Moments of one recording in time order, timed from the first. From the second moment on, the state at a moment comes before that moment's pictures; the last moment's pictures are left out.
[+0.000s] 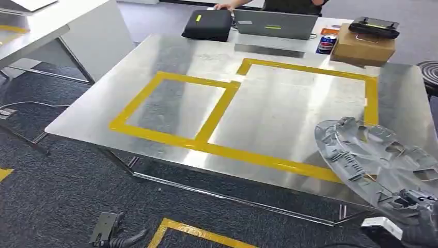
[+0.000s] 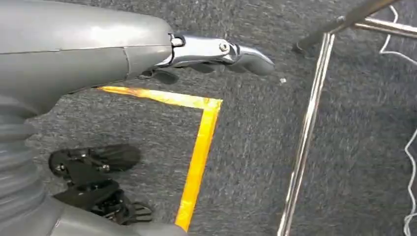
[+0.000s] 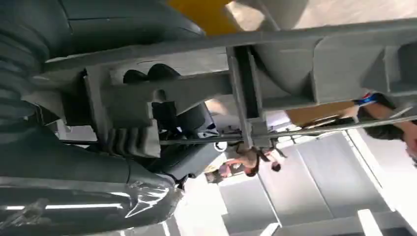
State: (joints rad) left arm -0.10 -0.16 0.84 -0.24 -0.69 0.03 -0.58; right arm 0.41 -0.19 -0.25 -1.85 0.80 -0.25 -0.25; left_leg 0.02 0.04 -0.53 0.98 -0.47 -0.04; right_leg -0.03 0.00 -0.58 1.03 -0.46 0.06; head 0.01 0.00
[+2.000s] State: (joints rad) left arm -0.16 -0.18 0.77 -0.24 -0.80 -0.02 -0.51; right arm 0.12 -0.51 -0.15 -1.47 1.07 -0.09 -0.23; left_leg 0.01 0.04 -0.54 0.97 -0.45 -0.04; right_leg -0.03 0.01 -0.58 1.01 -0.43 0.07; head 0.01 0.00
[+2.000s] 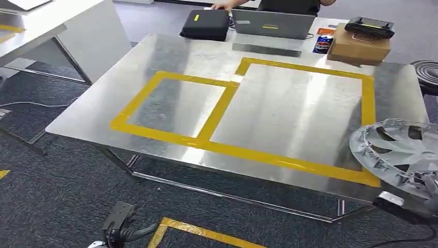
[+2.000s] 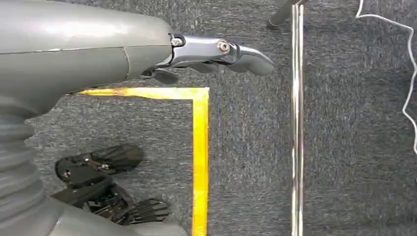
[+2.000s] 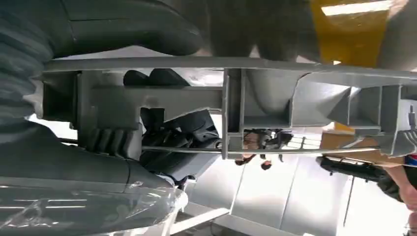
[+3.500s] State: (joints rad) left arm -0.18 -0.19 0.70 -0.24 -0.81 -0.02 -0.48; right arm -0.21 -0.41 0.67 -1.25 1.01 -0.08 -0.27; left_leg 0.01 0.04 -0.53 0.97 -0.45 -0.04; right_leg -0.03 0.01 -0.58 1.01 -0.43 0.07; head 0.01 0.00
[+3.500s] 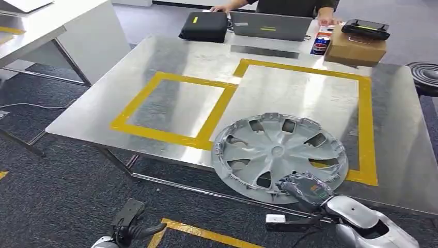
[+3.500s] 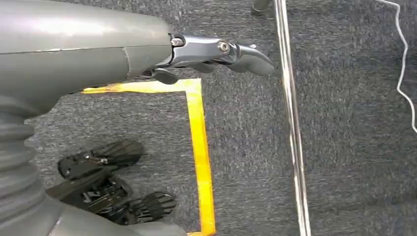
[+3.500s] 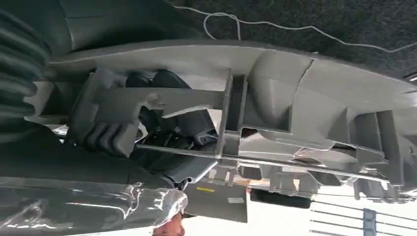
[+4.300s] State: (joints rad) left arm -0.16 -0.18 0.71 -0.24 -0.75 -0.02 -0.51; right arm 0.02 -0.55 0.19 -1.31 0.78 -0.02 -0.12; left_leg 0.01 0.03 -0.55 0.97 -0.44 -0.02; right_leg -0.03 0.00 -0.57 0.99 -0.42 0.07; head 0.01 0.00
